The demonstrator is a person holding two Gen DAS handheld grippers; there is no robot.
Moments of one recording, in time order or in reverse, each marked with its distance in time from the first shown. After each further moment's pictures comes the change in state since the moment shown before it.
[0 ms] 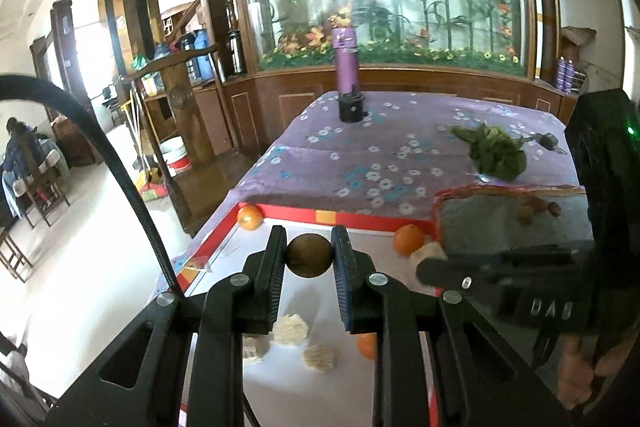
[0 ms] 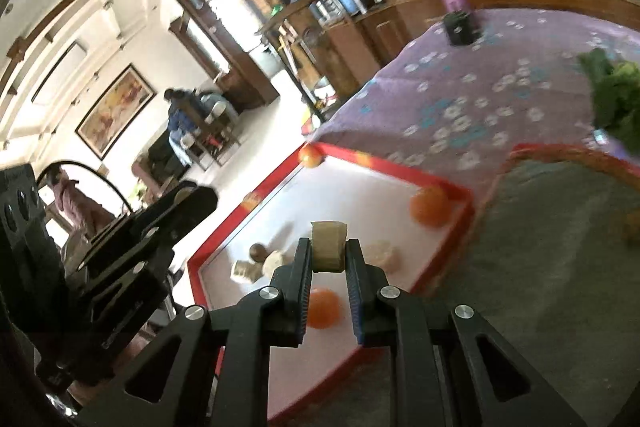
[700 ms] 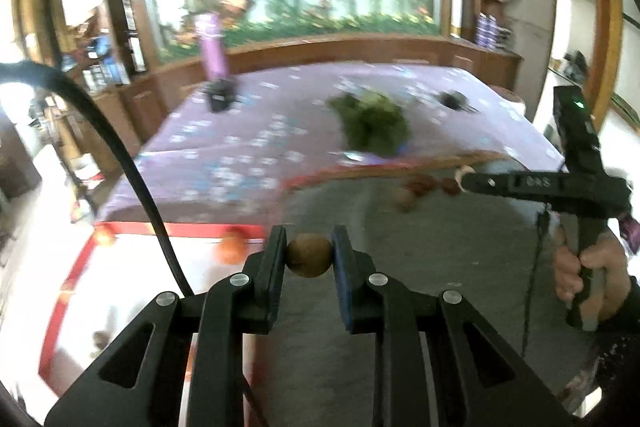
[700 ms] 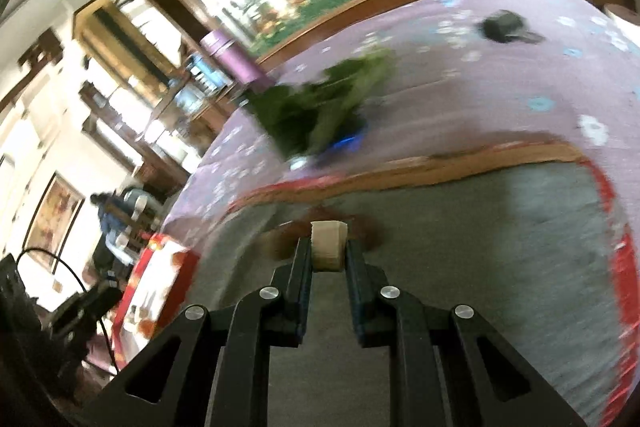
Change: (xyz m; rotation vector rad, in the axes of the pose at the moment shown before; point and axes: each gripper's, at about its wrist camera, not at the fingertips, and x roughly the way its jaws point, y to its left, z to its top) left arm -0.003 -0.123 0.018 0.145 0.077 -0.241; right arm -0.149 -0.219 -0.032 0.322 -0.208 -0.244
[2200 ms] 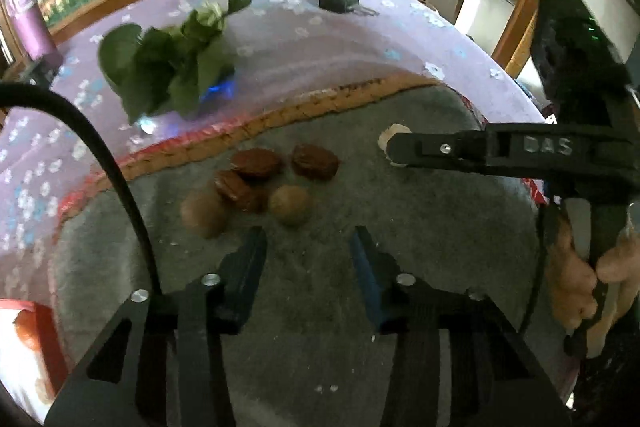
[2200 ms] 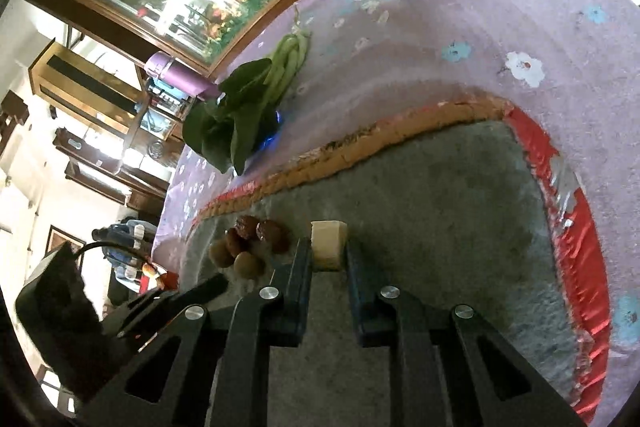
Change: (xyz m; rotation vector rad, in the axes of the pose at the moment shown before) left arm 0.140 -0.144 0.022 0.210 0.340 -0.372; right arm -0.007 -0.076 0.009 0.246 0.072 -0.045
